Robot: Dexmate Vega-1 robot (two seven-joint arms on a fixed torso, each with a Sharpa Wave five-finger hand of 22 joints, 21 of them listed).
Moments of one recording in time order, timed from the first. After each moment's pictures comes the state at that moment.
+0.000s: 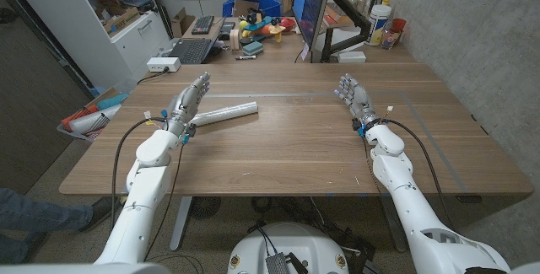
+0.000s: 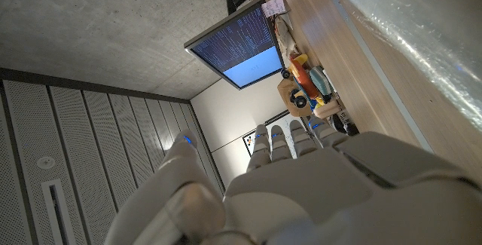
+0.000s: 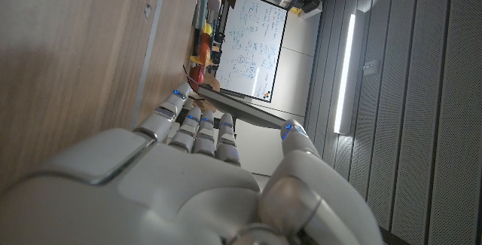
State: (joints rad) left arm 1.03 0.20 -0.18 -1.48 -0.10 -0.25 -0.31; left_hand 0.23 0.02 0.34 -0.08 0.27 0.05 0.02 0.21 0.18 -0.02 -0.02 0.24 0.20 -0.06 0.03 0.20 0.18 -0.09 0.04 0.23 0.17; right arm -0.86 -0.07 0.05 -1.21 0.22 0.26 0.29; right_hand 0.21 0.03 0.41 -0.10 0.20 0.19 0.04 0.20 0.19 0.13 0.07 0.21 0.19 0.07 0.01 0.21 0.25 0.30 -0.01 0.19 0.17
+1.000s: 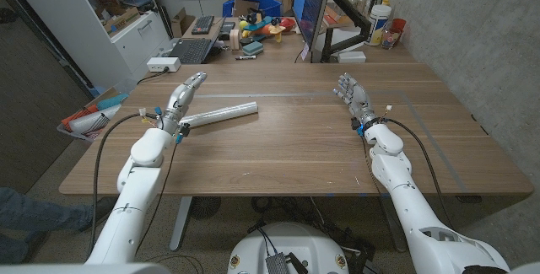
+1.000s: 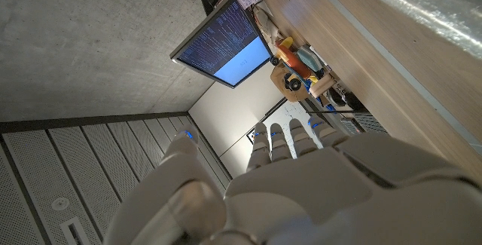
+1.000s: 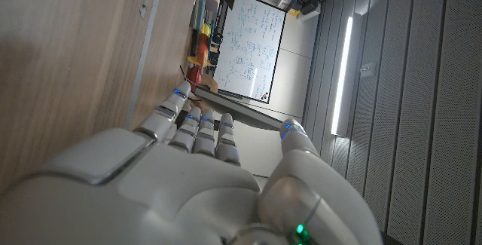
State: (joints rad) left arm 1.06 0.26 -0.18 -1.53 0.05 -0.27 -0.21; left_hand 0.27 0.04 0.36 -0.10 0.26 0.07 0.02 0.21 0.18 -0.01 -0.02 0.24 0.20 -0.04 0.03 0.20 0.18 -0.09 0.04 0.22 0.17; right arm -0.85 -0.07 0.05 -1.21 0.21 0.27 0.29; right_hand 0.21 0.03 0.41 -0.10 0.20 0.19 0.04 0.20 0.19 0.14 0.08 0.21 0.19 0.08 0.01 0.21 0.25 0.32 -0.02 0.19 0.17
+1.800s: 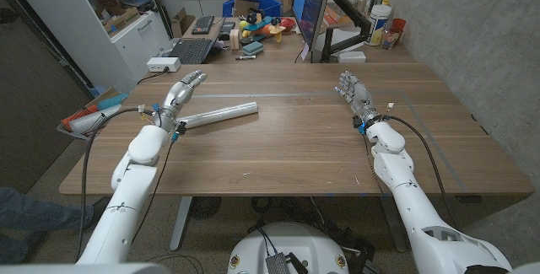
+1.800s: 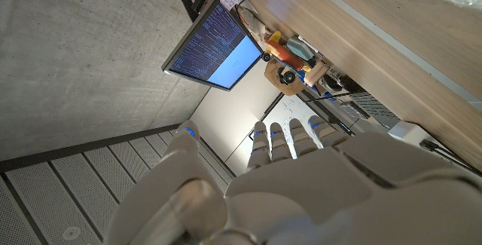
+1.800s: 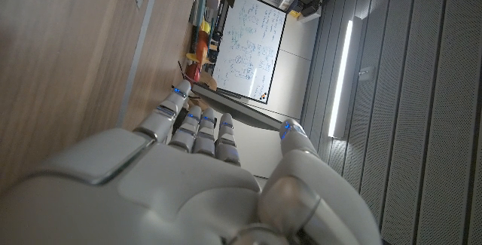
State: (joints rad) left arm 1.06 0.29 -0.17 -1.55 0.17 -0.26 -0.15; left_hand 0.29 0.05 0.37 -0.11 0.25 0.09 0.01 0.21 0.18 -0.01 -0.02 0.24 0.20 -0.04 0.03 0.20 0.18 -0.08 0.05 0.22 0.18; right arm -0.85 -0.08 0.05 -1.22 0.20 0.27 0.28; right_hand 0.21 0.04 0.41 -0.10 0.20 0.19 0.04 0.20 0.19 0.14 0.08 0.21 0.19 0.10 0.01 0.22 0.25 0.33 -0.01 0.19 0.17
